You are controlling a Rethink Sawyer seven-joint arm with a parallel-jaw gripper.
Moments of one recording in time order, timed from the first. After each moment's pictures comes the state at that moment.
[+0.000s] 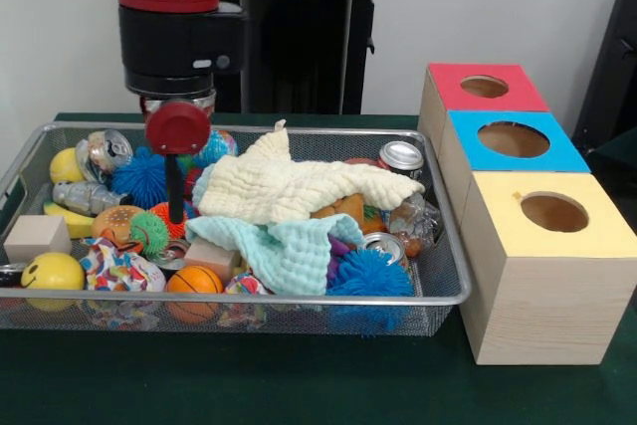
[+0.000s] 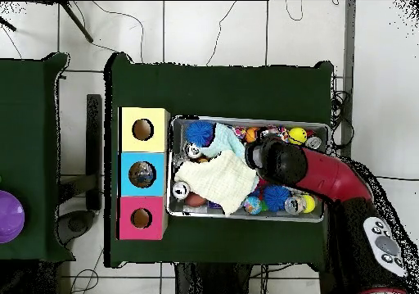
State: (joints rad) arm -0.56 -0.62 0.12 1.61 -0.17 0.42 2.72
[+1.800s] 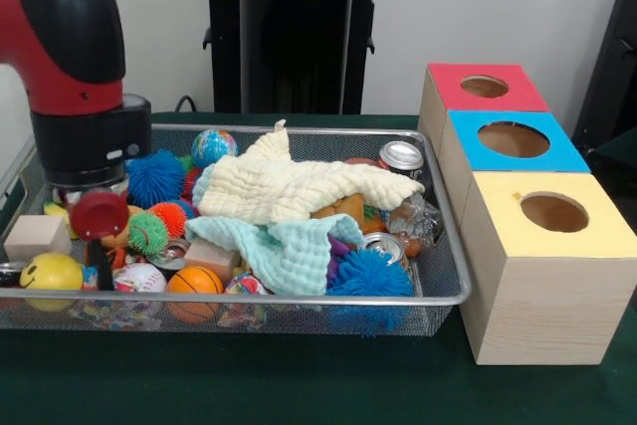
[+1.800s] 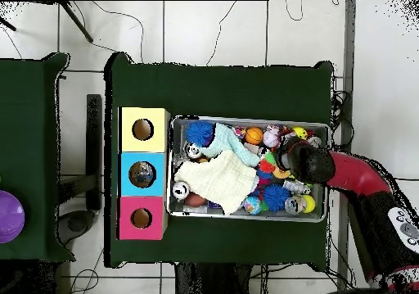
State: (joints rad) arm -0.85 -0.39 0.38 1.44 -0.52 0.42 2.61
